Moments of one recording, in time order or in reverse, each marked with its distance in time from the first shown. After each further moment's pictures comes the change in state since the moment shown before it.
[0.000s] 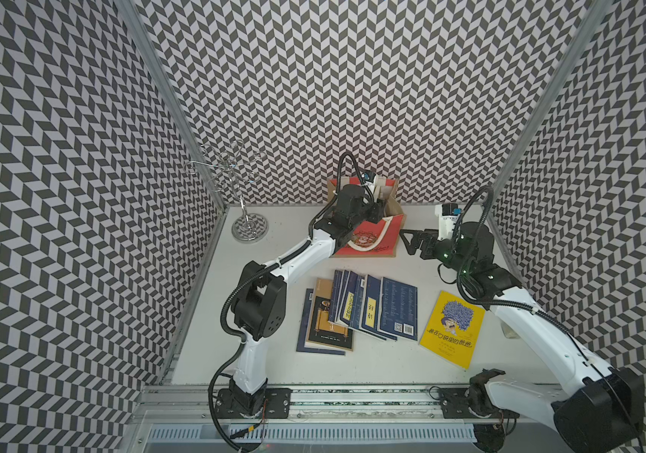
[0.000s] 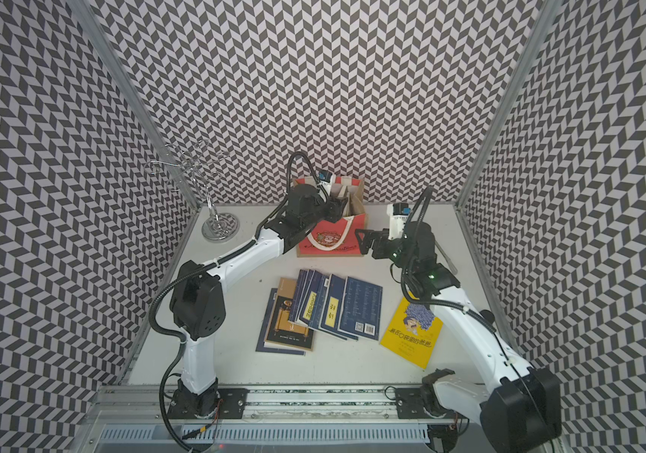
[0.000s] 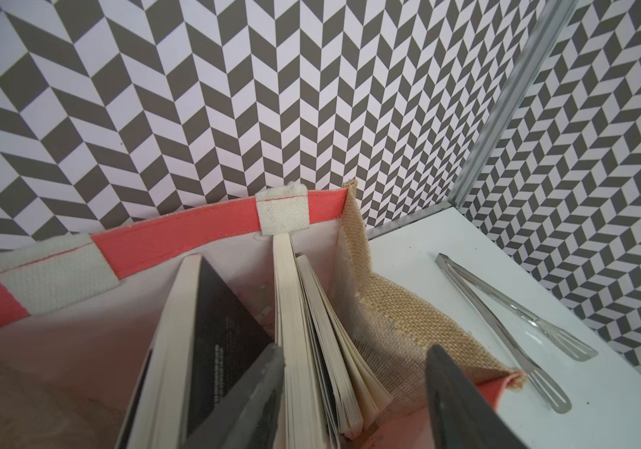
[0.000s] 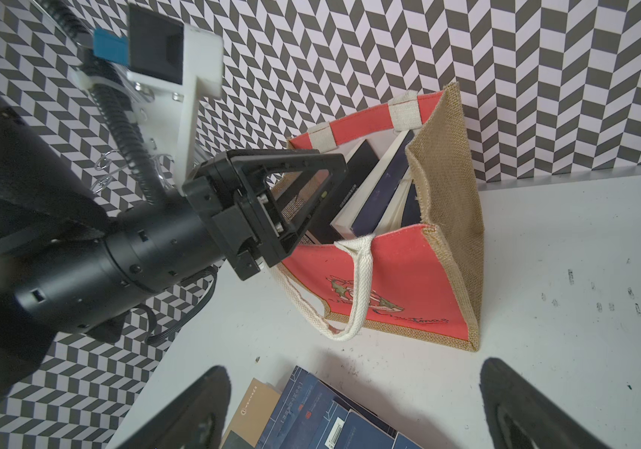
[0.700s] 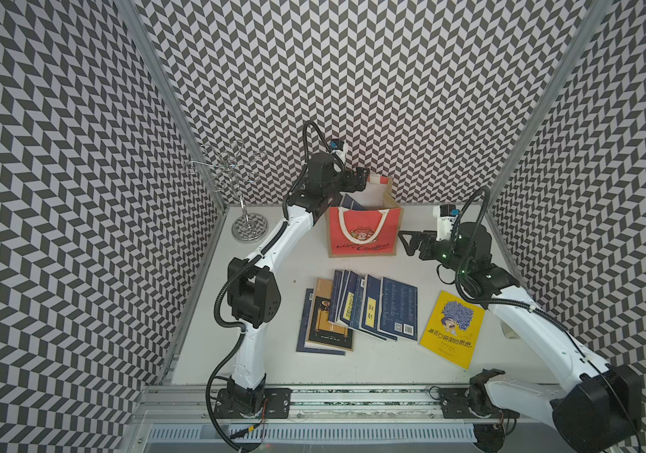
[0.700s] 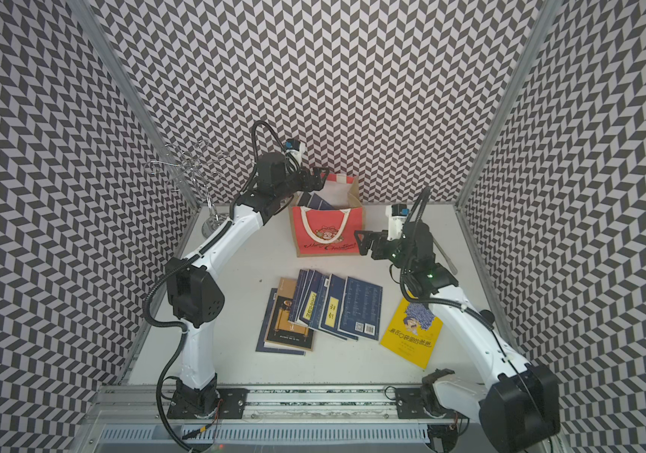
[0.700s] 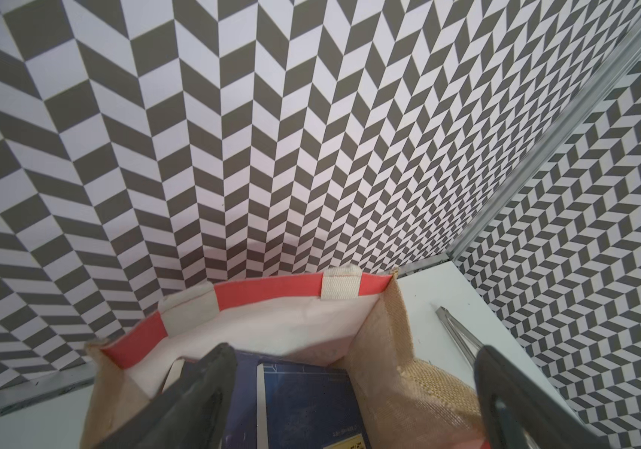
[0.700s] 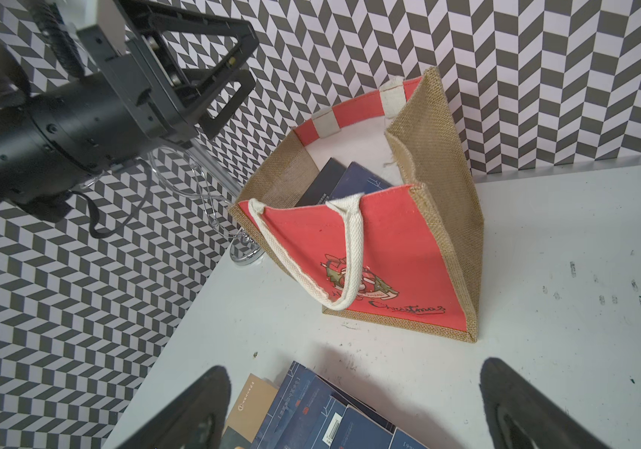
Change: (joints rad) left arm 0.179 0.092 0.360 -0.242 0.201 -0.132; right arm 0.000 0.015 -0.006 0.000 -0.005 0.000
